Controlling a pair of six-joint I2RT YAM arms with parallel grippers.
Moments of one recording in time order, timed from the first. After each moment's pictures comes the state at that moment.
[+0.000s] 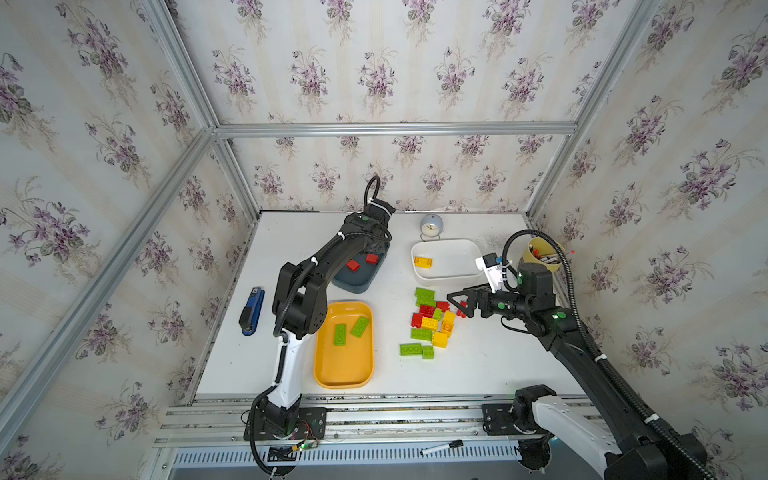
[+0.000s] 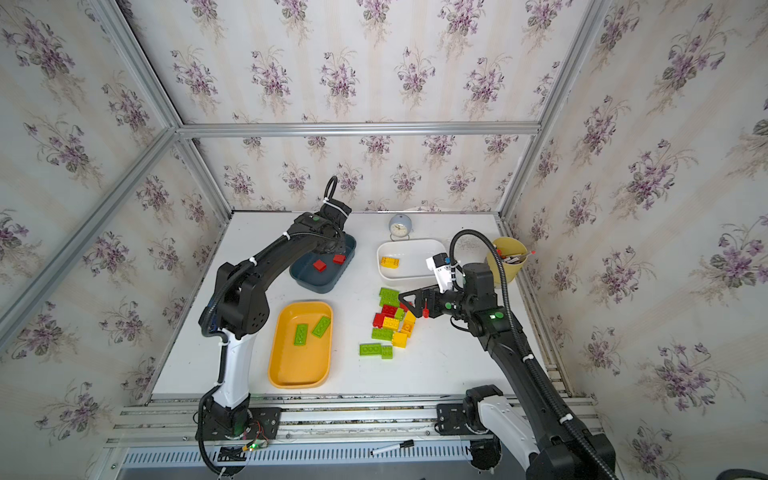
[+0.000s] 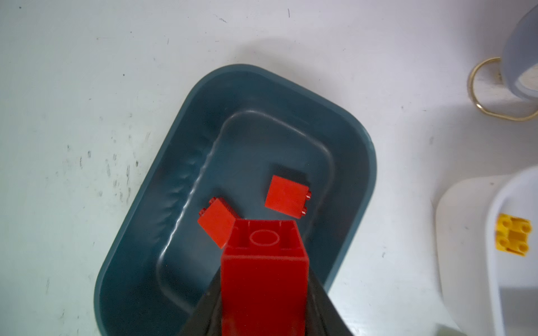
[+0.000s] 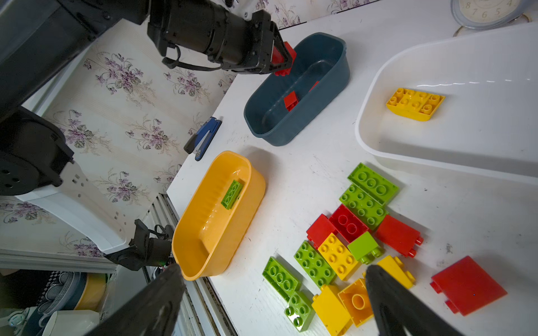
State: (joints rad) left arm -0.46 2.21 2.03 -0.94 -0.33 -0.41; right arm 0.16 0.93 0.73 -0.43 -0.75 0.24
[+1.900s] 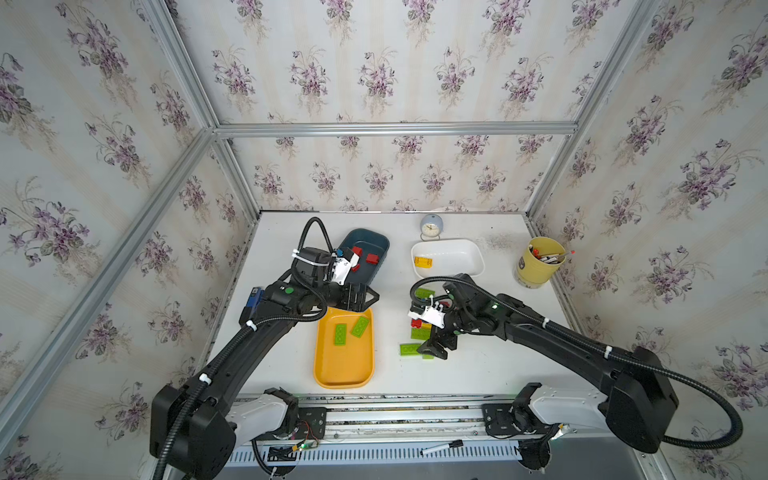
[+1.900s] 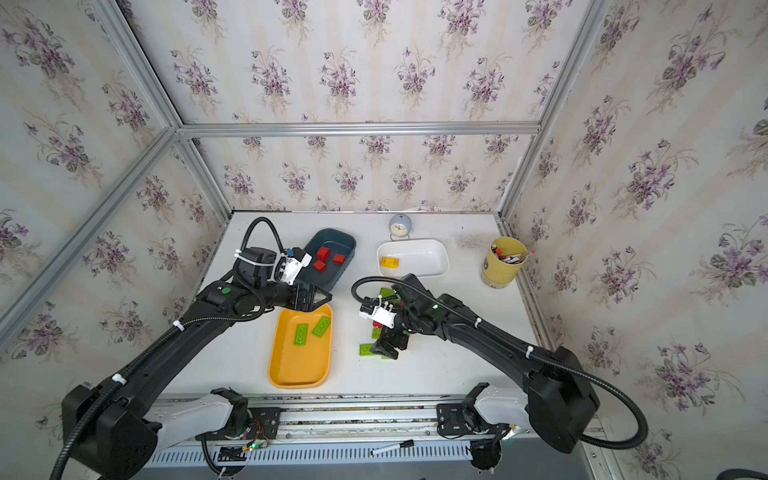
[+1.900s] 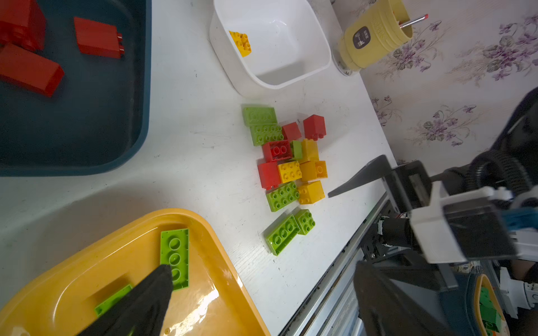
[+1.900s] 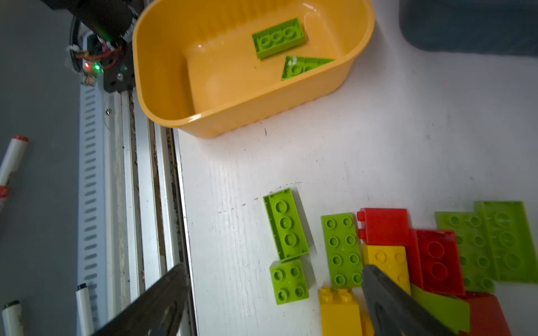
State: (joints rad) left arm -0.33 1.17 0.96 -0.62 0.55 -0.23; right arm 0.70 1.29 0.84 -0.62 -0.47 -0.47
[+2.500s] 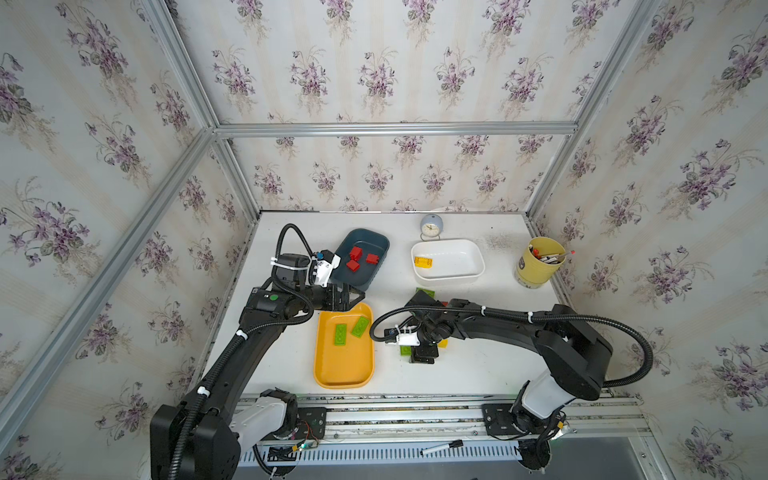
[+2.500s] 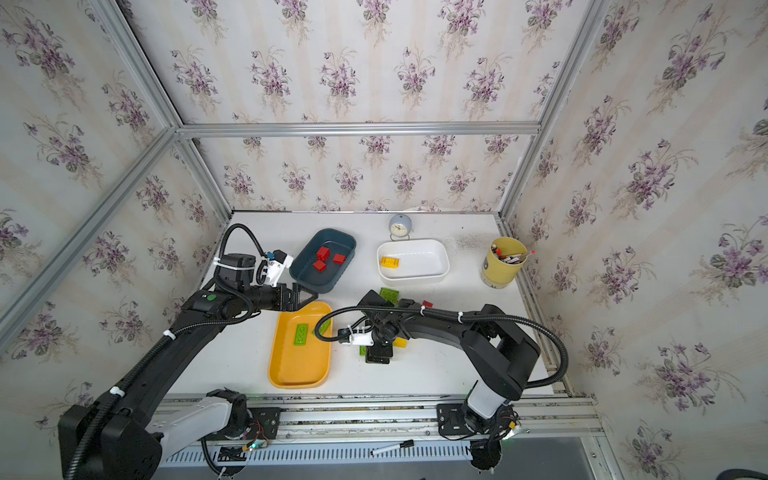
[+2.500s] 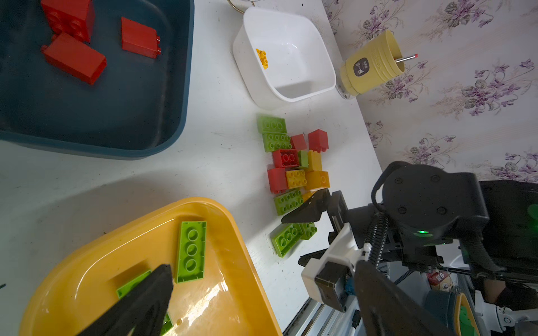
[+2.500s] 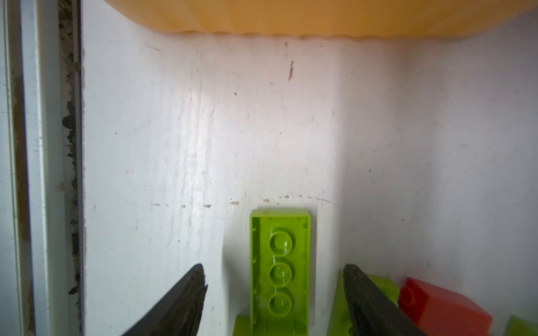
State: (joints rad) left arm -0.18 1.11 0.88 -0.59 0.66 -0.22; right arm 0.86 1.64 0.92 -0.54 -0.24 -0.71
